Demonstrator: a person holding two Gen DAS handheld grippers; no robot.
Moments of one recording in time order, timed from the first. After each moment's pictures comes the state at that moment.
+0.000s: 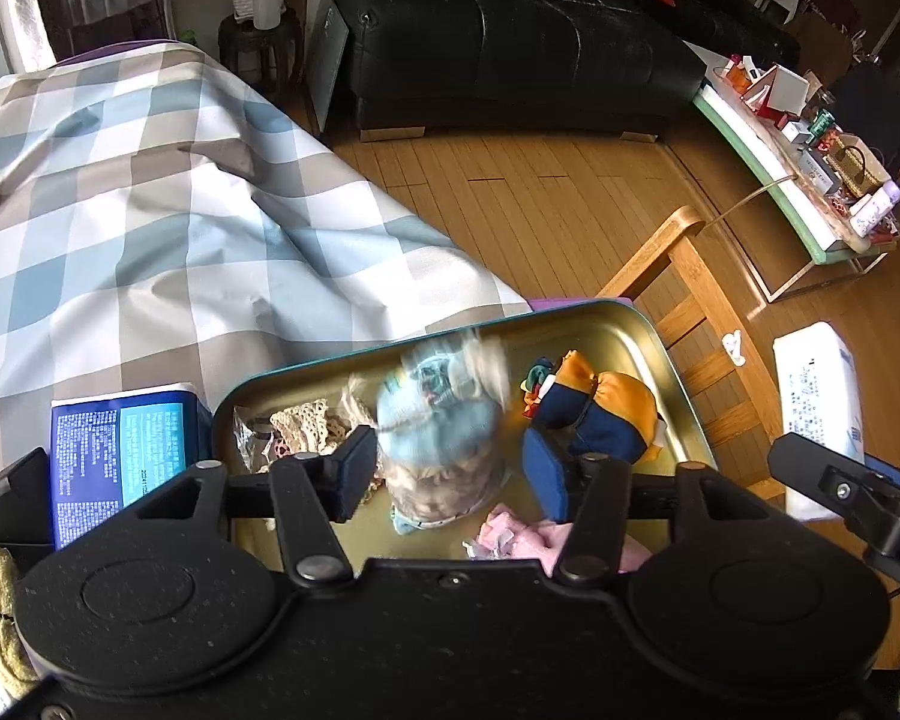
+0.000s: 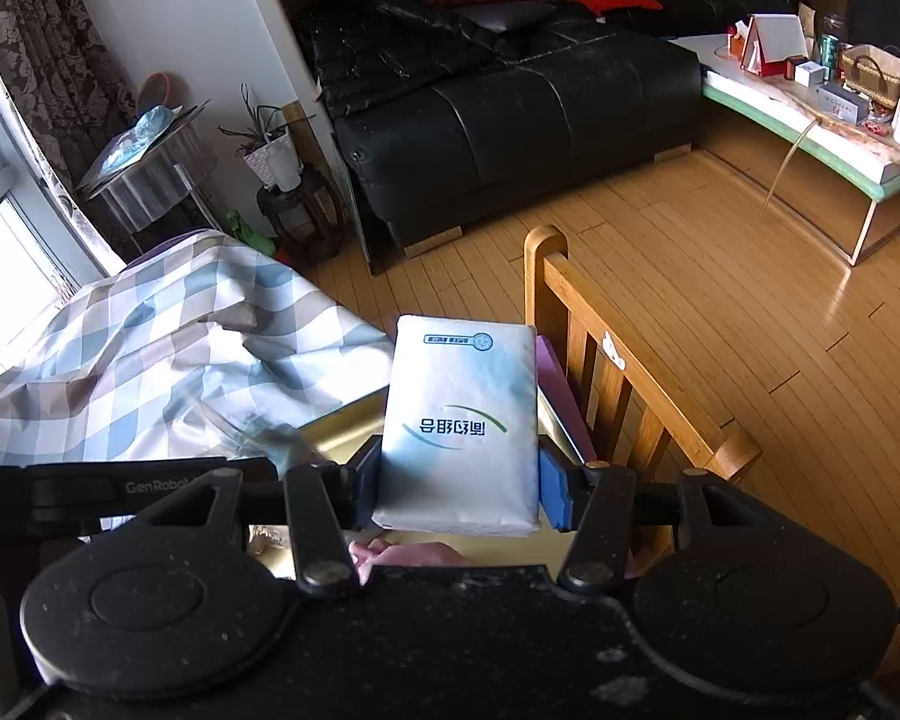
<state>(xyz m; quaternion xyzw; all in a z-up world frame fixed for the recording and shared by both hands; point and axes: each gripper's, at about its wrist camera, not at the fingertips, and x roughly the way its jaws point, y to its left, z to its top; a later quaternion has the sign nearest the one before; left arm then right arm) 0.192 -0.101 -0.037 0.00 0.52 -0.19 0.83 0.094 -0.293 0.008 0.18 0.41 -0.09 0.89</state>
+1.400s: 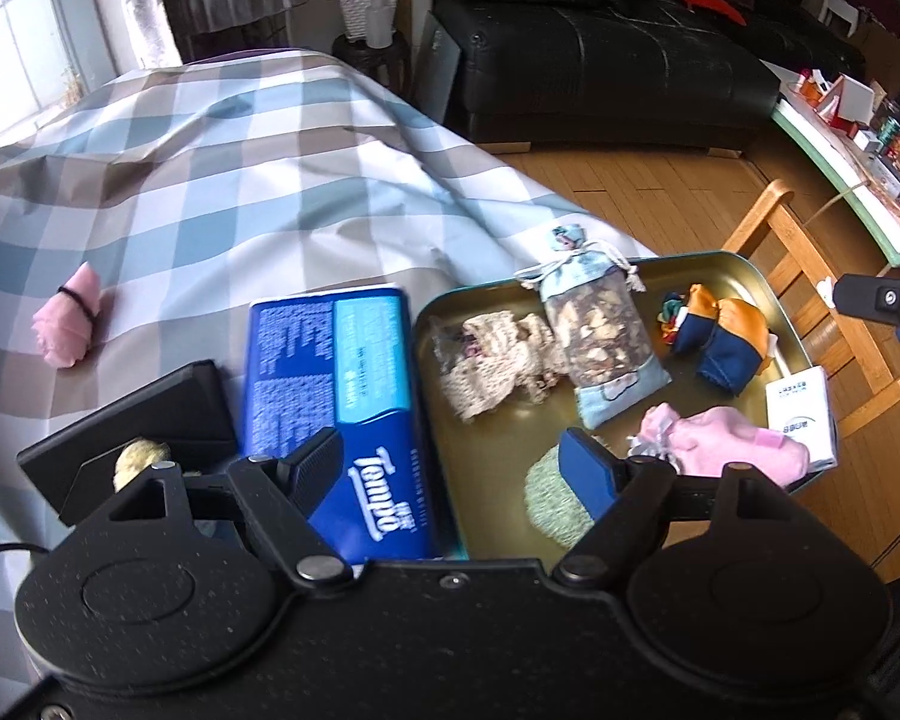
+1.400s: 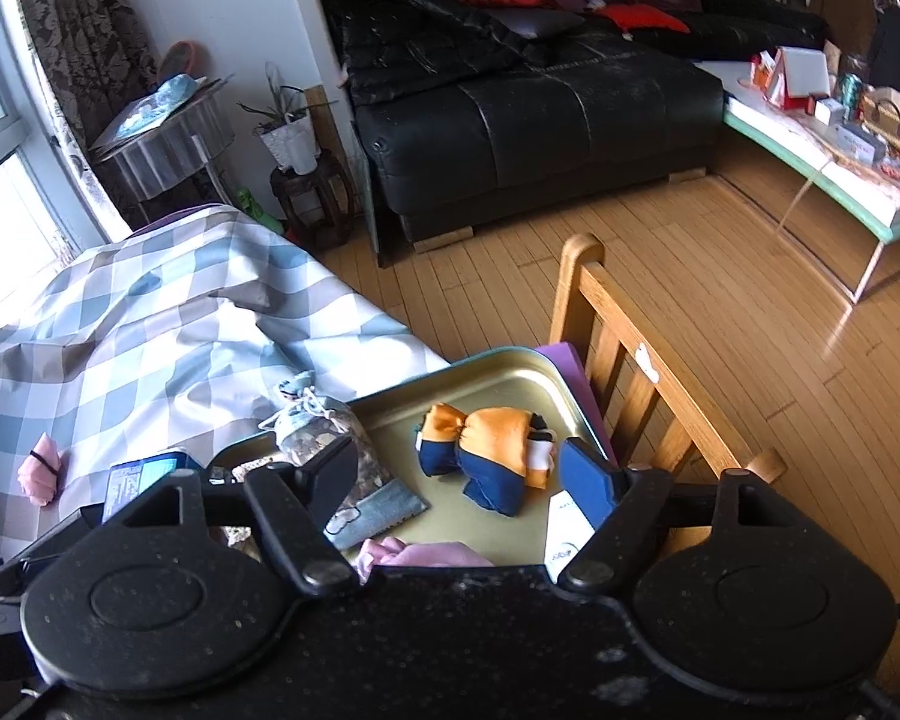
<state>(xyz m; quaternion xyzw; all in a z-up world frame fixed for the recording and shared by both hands) 0.130 -0.018 -0.035 0.02 0.49 -0.10 0.87 0.096 -0.266 0.015 0.13 0.41 -0.08 0.90</state>
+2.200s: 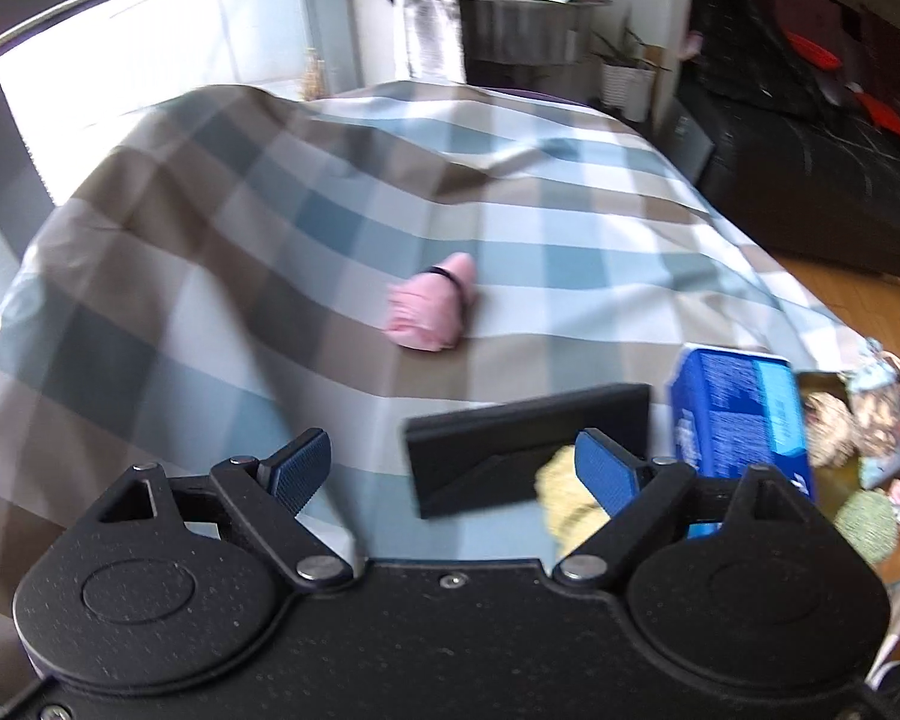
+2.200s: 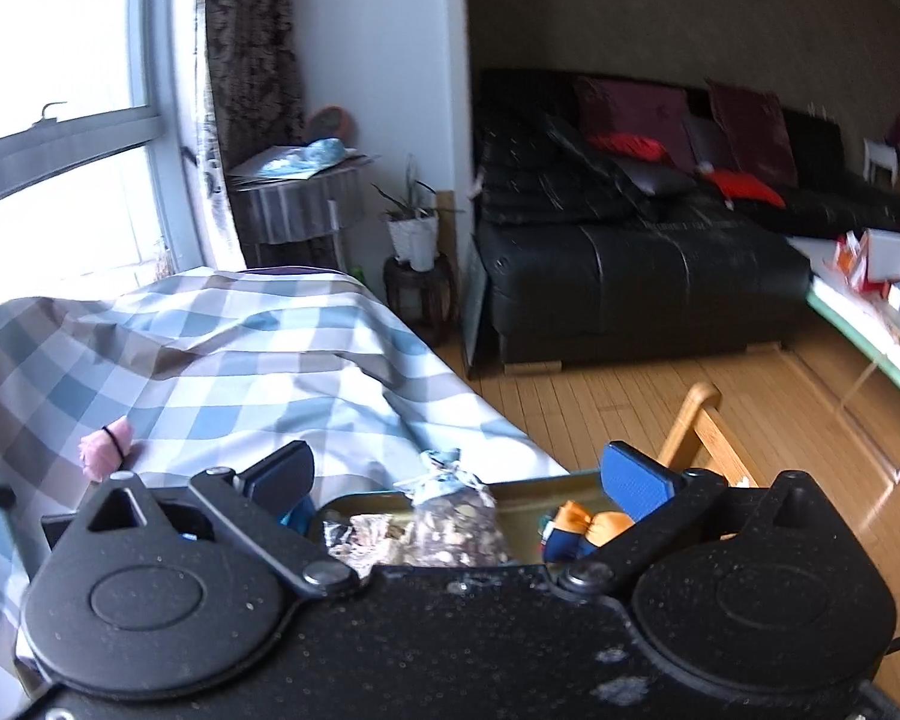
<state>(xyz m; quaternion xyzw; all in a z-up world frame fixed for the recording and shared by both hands) 0.111 0.185 -0.011 -0.02 0.43 0.08 0.90 0.054 -0.174 0.044 0.02 0.28 0.01 0.96</state>
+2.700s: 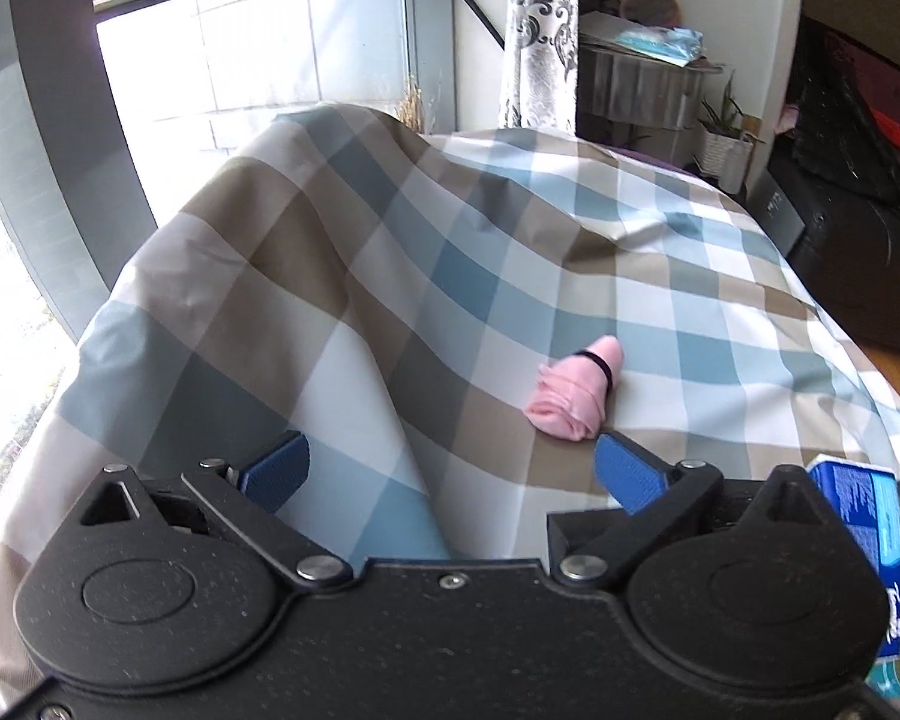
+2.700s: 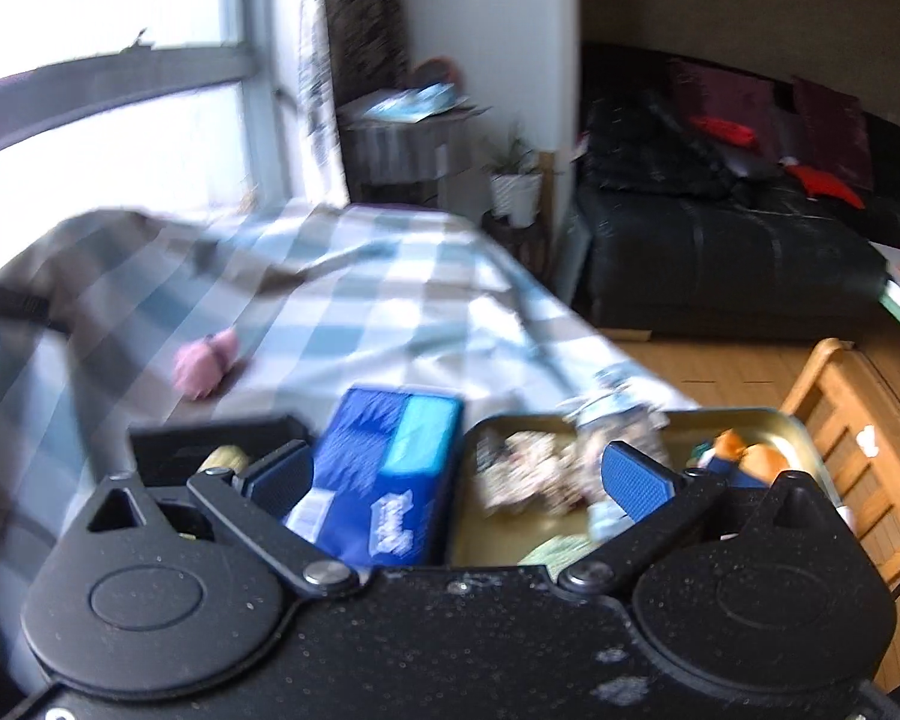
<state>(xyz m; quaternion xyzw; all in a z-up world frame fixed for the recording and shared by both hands) 0.136 0.262 -0.012 -0.05 0.39 0.14 0.91 0.022 -0.075 0.005 -0.01 0.32 0.09 0.94</state>
